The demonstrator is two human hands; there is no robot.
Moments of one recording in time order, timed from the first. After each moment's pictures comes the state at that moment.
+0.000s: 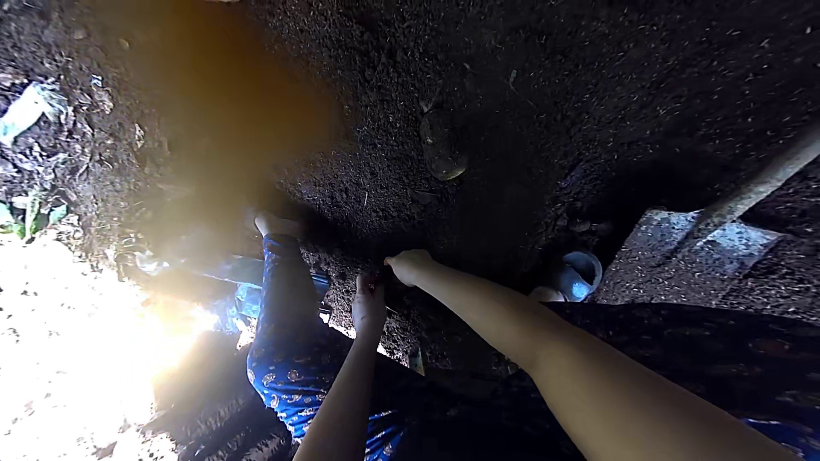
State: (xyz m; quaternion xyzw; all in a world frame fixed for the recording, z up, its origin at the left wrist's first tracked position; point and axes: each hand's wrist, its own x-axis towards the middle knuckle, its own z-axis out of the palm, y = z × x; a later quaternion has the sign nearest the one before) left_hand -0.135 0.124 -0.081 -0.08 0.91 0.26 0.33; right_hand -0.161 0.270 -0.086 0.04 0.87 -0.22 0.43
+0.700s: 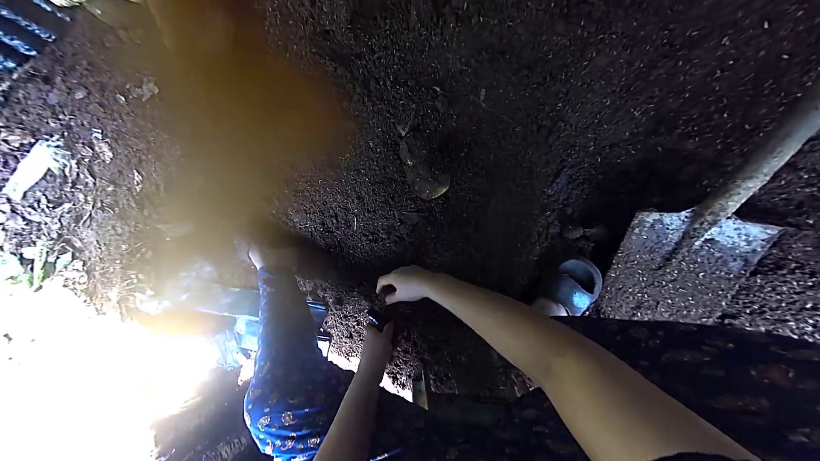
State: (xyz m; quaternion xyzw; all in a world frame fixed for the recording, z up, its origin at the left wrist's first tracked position) left_hand -0.117 0.135 -0.090 -0.21 0.79 0.36 0.46; right_hand -0.165 0.312 -0.106 -0.06 0.85 -0.41 0.34
